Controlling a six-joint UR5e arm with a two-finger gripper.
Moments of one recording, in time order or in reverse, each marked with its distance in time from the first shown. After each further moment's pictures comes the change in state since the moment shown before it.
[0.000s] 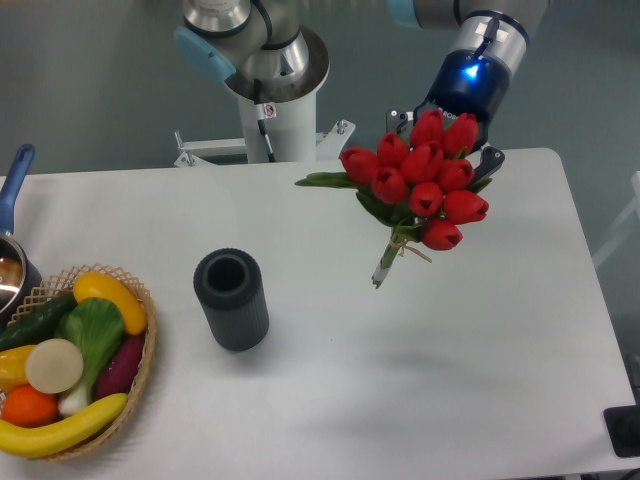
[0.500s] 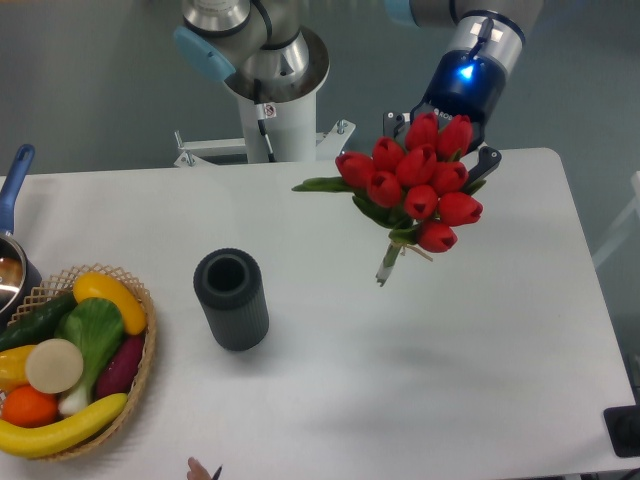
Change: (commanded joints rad) arm -0.011 0.061 0.000 -0.009 0.253 0.008
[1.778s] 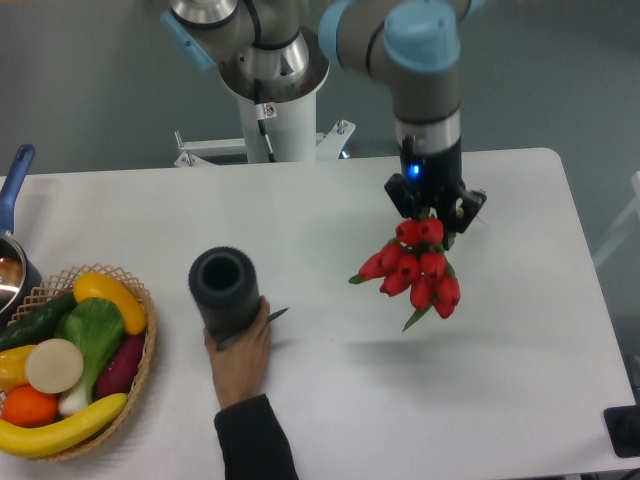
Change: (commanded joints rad) arm -0.278 -0.219 0.006 -0.008 1.088 0.152
